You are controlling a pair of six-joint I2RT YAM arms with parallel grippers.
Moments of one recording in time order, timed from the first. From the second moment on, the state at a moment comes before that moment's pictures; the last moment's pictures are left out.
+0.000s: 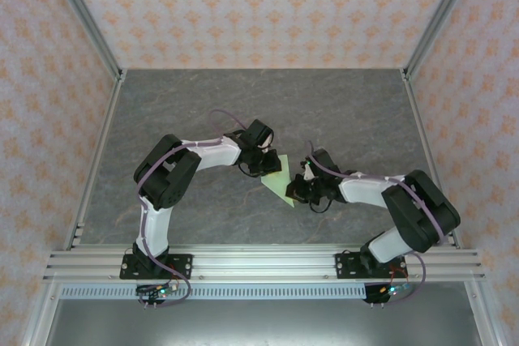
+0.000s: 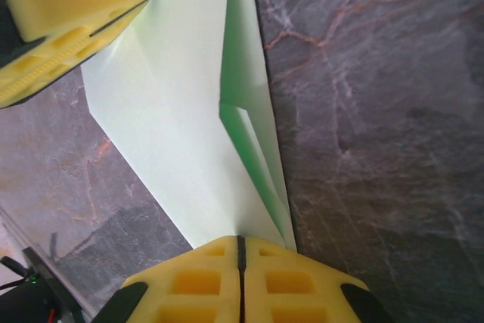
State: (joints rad) left arm -0.63 2.01 1.23 -0.29 0.39 -0.85; right arm 0.54 1.49 0.51 -0.04 -0.48 0.86
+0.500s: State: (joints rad) left arm -0.69 1.86 1.15 -0.21 0.42 -0.85; right arm 0.51 1.48 0.45 0.04 -0.53 0.87
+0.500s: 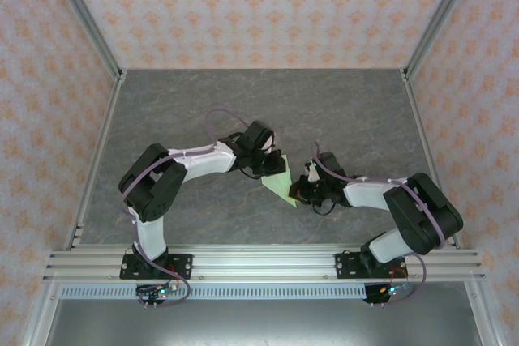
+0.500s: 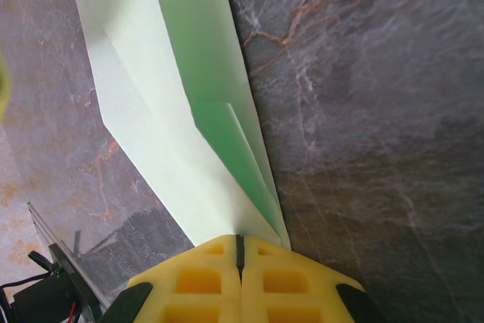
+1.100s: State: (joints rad) left arm -0.74 1.90 1.08 -0.12 0.45 -0.85; right arm 0.50 1.48 0.45 0.04 -0.54 0.87
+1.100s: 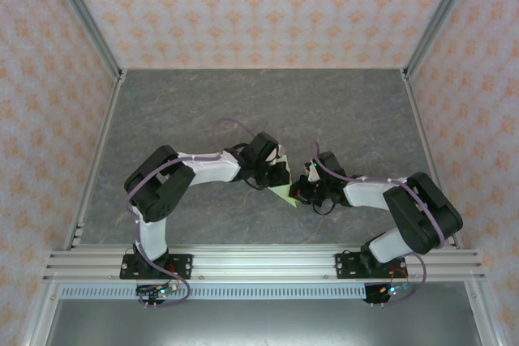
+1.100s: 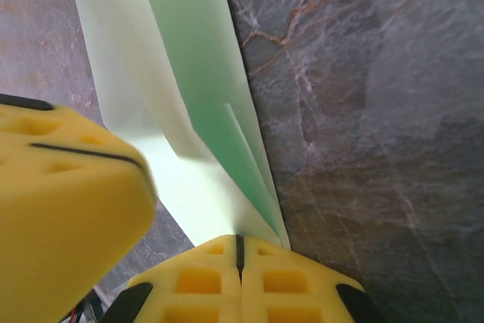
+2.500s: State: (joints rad) left arm -0.52 2.04 1.21 -0.20 0.56 -0.67; right arm 0.50 1.50 0.48 -0.01 -0.54 0.82
